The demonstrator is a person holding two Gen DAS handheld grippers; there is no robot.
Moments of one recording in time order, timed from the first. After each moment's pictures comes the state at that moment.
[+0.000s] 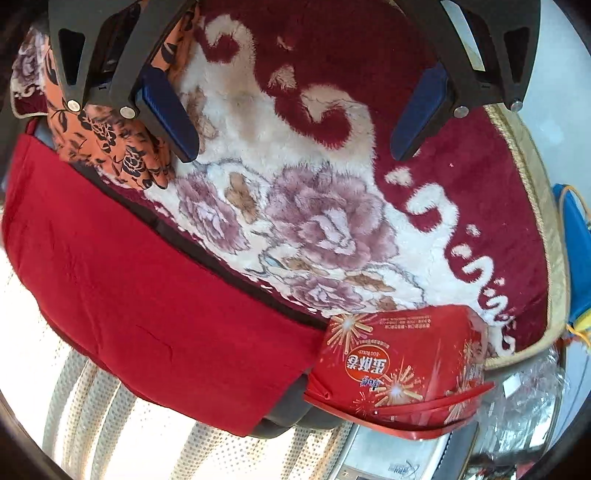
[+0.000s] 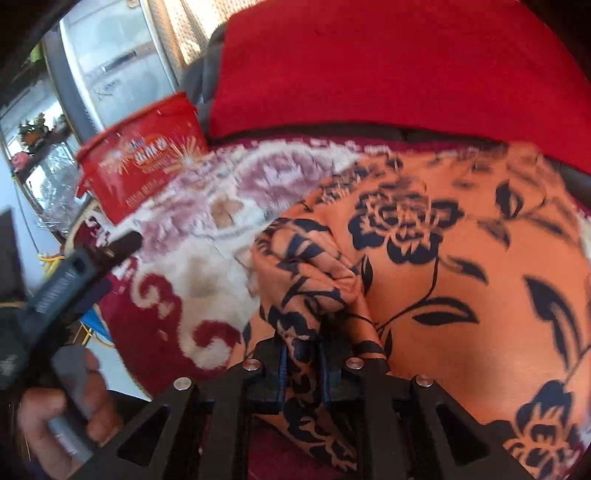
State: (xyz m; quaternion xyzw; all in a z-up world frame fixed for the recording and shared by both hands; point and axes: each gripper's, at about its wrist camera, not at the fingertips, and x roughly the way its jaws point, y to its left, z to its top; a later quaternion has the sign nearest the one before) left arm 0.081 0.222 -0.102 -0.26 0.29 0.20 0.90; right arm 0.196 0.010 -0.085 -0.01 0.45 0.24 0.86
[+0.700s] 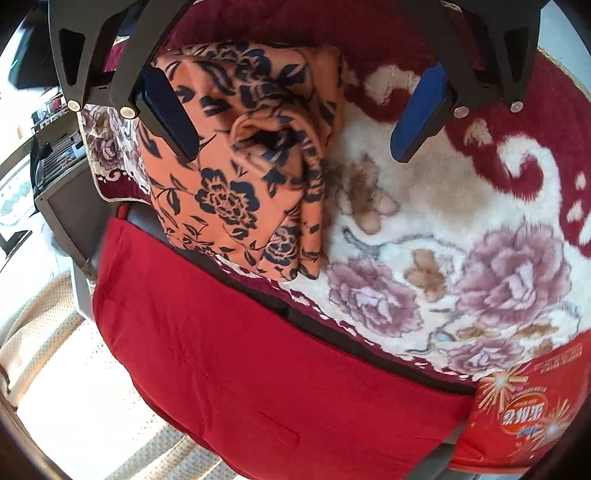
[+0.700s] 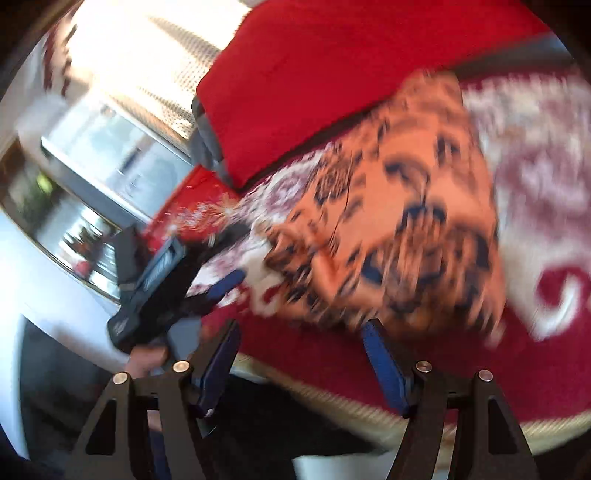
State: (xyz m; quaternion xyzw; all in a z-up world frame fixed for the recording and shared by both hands) left arm 0.130 0.145 -0.085 -0.27 0.40 -0.06 0.87; right arm 0.107 -0.109 -0.071 0.26 0.46 0.29 0.80
